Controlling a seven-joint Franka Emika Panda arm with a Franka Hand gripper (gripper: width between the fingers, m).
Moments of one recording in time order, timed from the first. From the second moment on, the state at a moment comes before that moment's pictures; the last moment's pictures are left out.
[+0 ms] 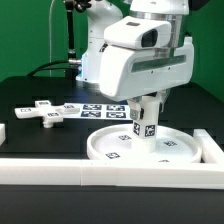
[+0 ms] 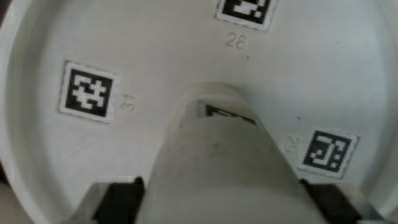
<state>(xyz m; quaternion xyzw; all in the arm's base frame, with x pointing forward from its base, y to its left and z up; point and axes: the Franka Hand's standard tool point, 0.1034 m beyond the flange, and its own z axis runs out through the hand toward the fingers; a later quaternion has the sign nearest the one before) 0.566 0.040 0.067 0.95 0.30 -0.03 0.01</state>
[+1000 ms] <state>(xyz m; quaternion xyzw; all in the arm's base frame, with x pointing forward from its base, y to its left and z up) 0.565 0.037 0.067 0.99 -0.15 -0.01 -0.02</state>
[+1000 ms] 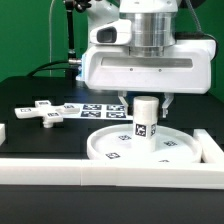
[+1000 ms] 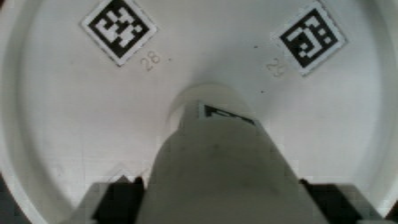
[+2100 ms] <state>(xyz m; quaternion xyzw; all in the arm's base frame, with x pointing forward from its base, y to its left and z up) 0.565 0.037 0.066 0.83 -0.56 -0.04 -0.05</state>
